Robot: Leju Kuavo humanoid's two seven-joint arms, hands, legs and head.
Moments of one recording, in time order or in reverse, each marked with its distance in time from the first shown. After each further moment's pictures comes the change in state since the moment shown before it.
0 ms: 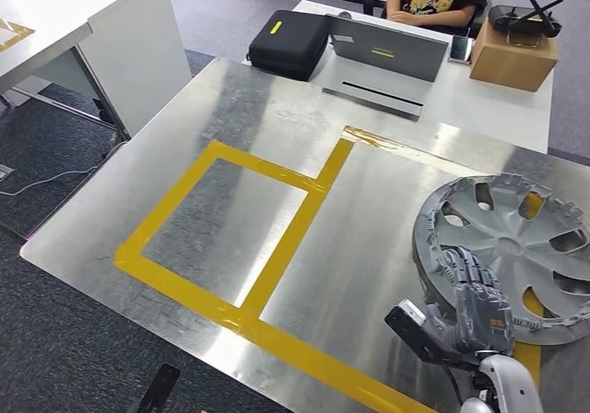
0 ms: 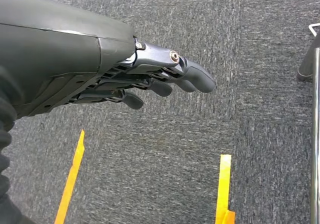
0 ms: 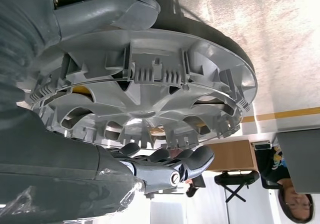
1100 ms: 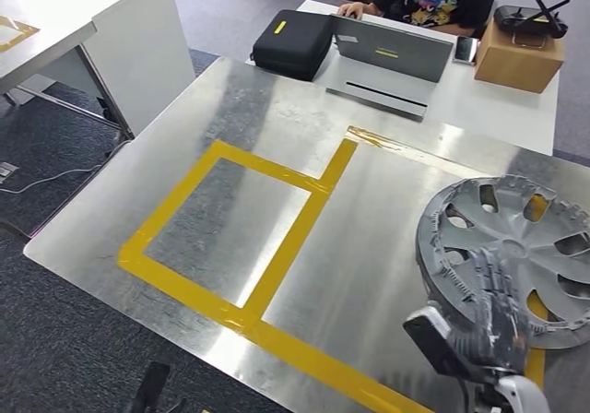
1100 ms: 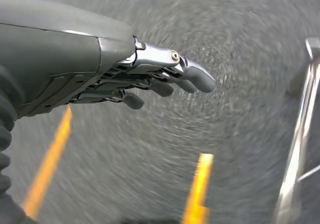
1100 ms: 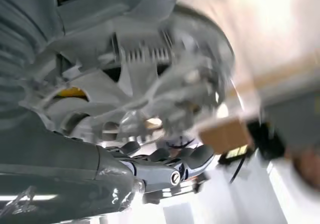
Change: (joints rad) left arm 0.028 0.000 0.045 0.000 0.144 -0.005 -0.107; right arm 0.141 0.074 -0.038 -0.099 -0.304 -0.256 -0.109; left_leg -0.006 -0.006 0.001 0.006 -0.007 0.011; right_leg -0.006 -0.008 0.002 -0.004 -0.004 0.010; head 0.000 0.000
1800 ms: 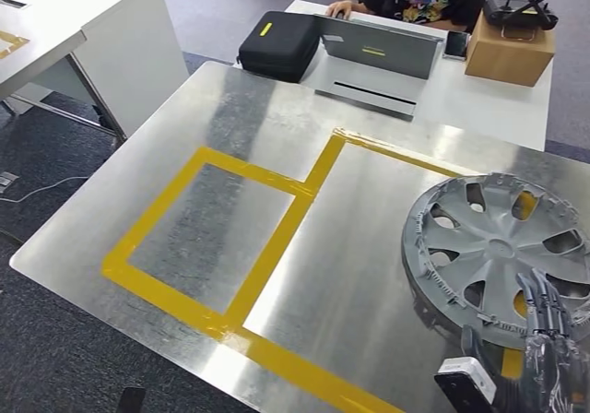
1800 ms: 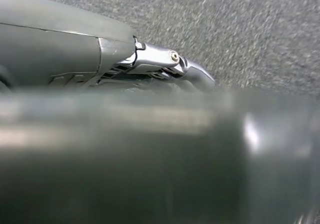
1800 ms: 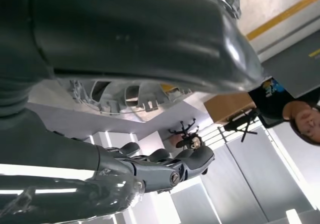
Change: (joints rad) left arm 0.046 0.047 0.109 0.000 0.021 -0.043 -0.063; right arm 0.174 0.134 -0.069 -0.320 0.068 0.149 -0.129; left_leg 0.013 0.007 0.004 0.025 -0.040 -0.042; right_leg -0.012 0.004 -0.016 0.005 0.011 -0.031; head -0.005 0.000
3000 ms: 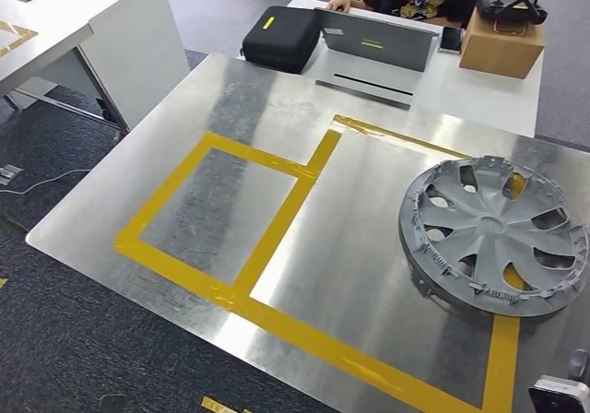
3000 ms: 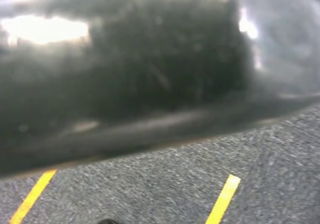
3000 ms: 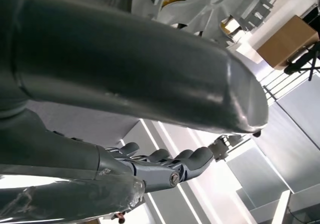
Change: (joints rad) left arm 0.017 0.019 0.071 0.000 0.054 -0.006 -0.042; right arm 0.055 0.010 -0.217 -0.007 -0.253 -0.148 0.025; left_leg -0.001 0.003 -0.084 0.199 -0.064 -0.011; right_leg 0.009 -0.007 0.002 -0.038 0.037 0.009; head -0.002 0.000
